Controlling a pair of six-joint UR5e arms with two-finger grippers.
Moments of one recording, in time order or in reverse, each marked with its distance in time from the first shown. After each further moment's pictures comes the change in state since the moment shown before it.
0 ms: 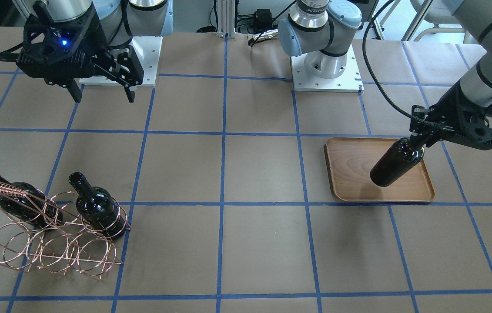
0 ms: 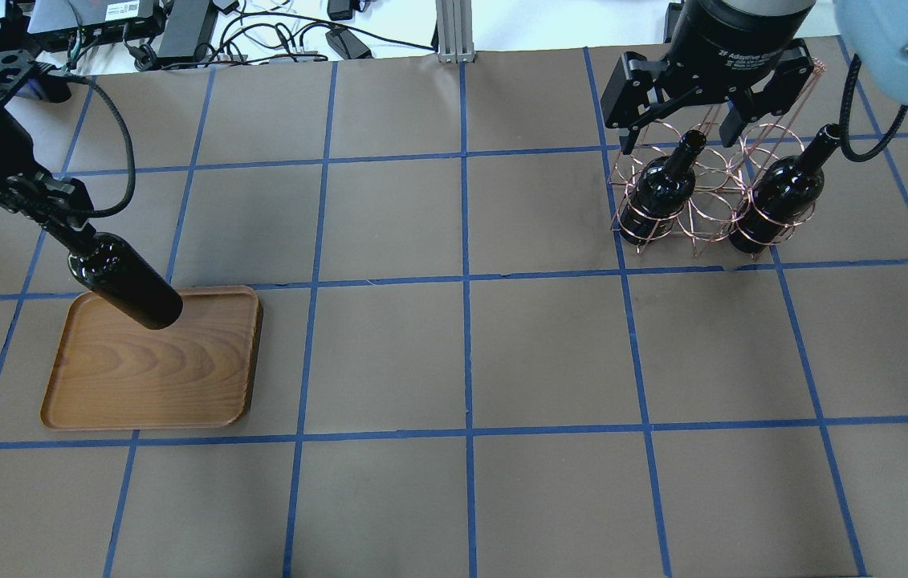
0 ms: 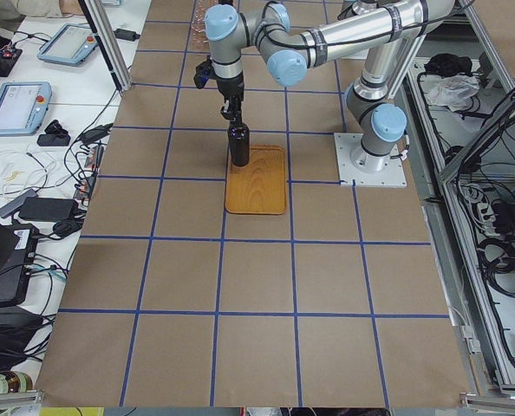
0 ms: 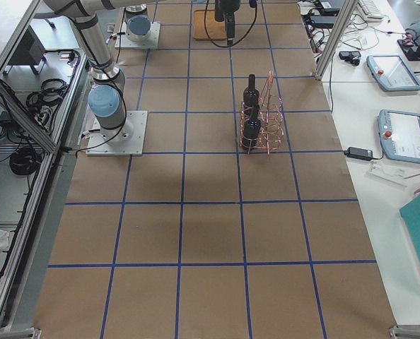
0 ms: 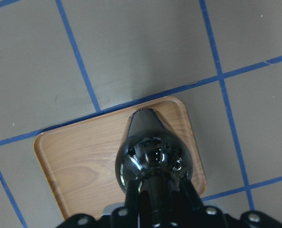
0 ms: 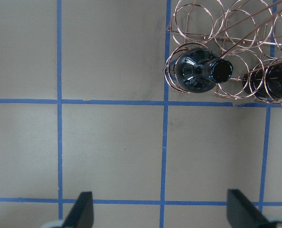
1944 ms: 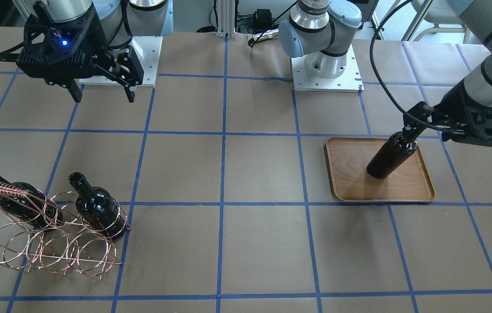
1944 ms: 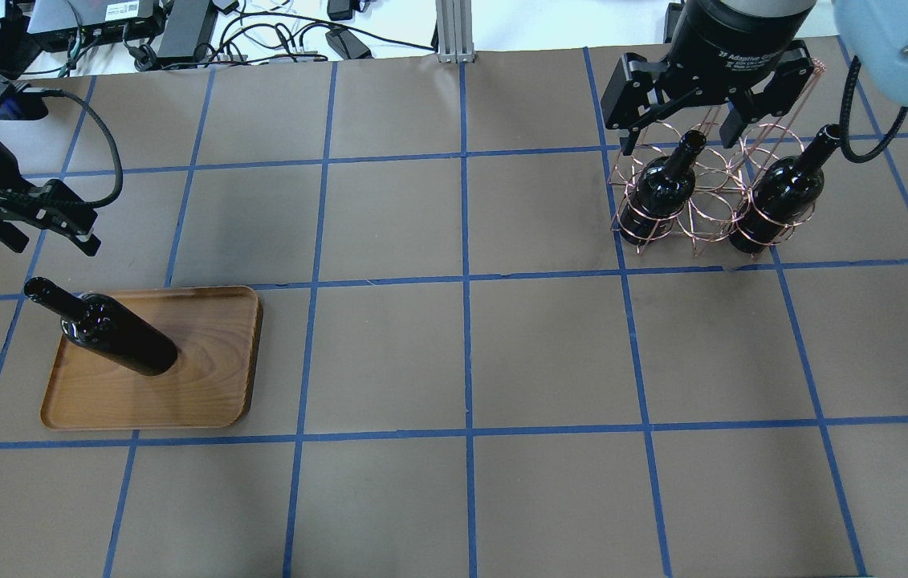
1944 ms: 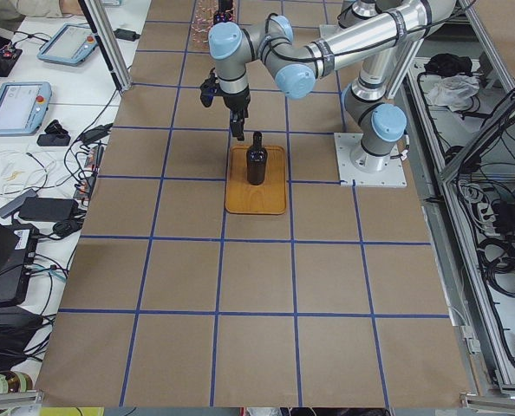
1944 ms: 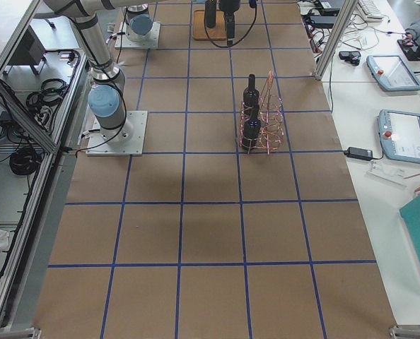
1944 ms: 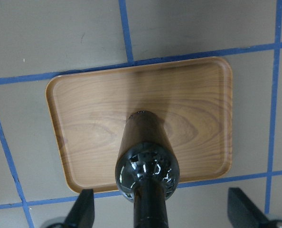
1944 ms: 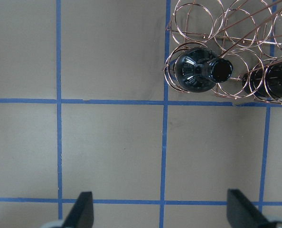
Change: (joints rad) left arm -0.002 0.012 -0.002 -0.013 -0.010 -0.169; right arm 0.000 -0.001 0.002 0.000 -0.001 0.001
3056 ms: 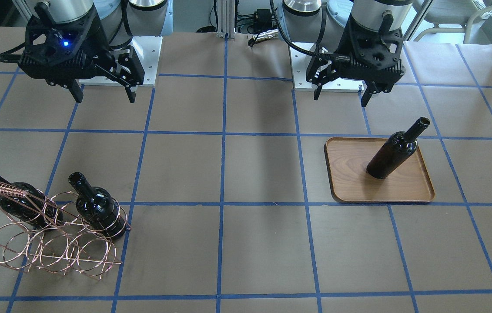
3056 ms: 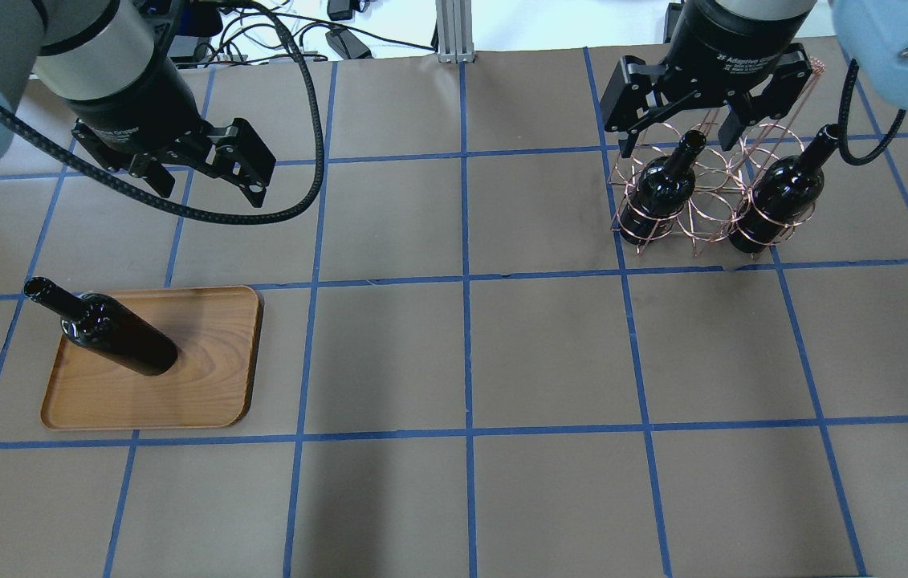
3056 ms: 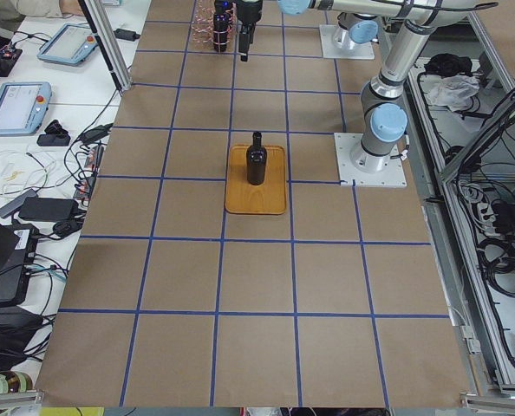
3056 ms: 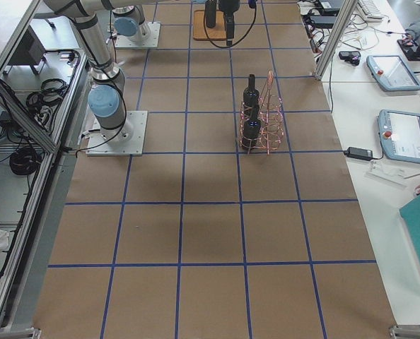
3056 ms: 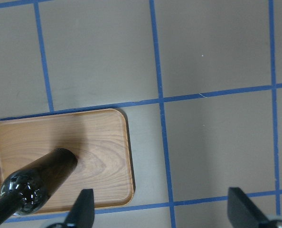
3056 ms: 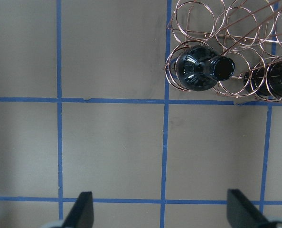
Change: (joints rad) left arm -0.432 0.110 0.096 -0.059 -0.022 -0.366; right arm 0.001 -0.001 0.004 0.000 0.002 0.001
